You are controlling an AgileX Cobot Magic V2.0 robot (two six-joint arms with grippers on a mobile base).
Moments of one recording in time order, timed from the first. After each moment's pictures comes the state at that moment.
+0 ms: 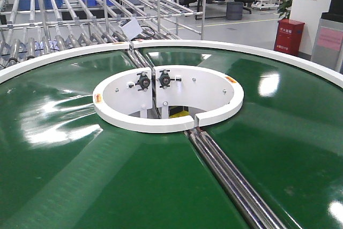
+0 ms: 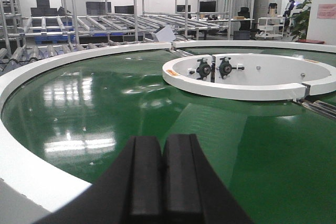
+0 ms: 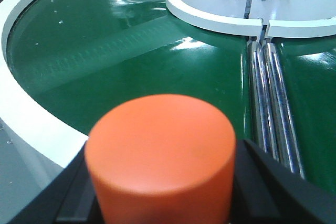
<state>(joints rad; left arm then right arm) 0.05 -0.01 0.03 -0.07 0.01 0.03 0.39 0.41 -0.52 0.25 0.53 -0.25</state>
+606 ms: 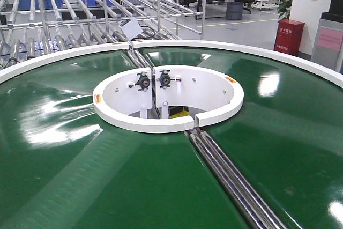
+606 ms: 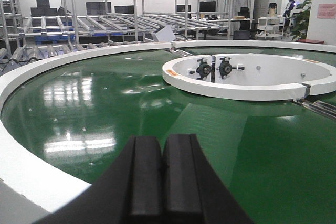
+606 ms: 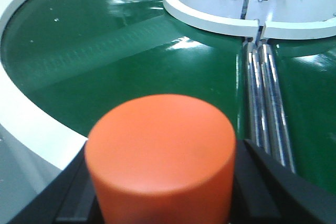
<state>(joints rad) 0.05 -0.01 0.03 -0.07 0.01 0.03 0.39 0.41 -0.52 0.22 0.53 -0.25</state>
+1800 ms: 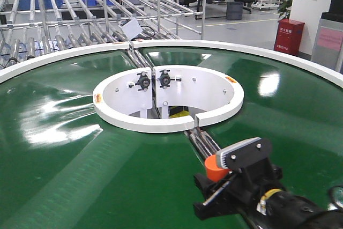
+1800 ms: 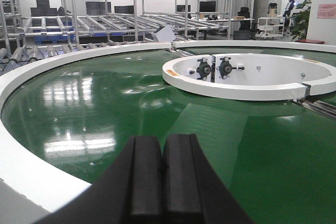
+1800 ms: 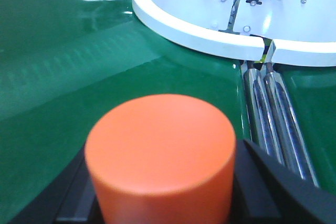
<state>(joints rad) 0.05 -0.01 0.03 -0.07 0.01 0.03 0.46 1.52 -0.78 0.09 -0.34 -0.16</state>
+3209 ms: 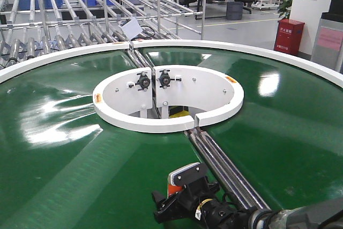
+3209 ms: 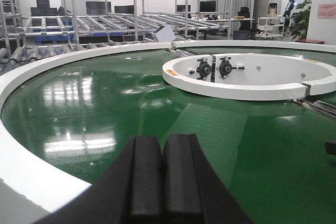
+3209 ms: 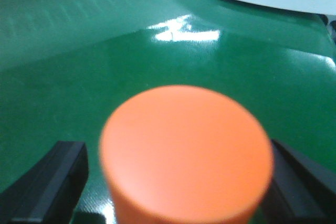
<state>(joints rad) 0.05 -0.01 0.03 -0.07 0.01 0.03 0.46 2.21 -1.18 -0.10 -0.60 0.02</state>
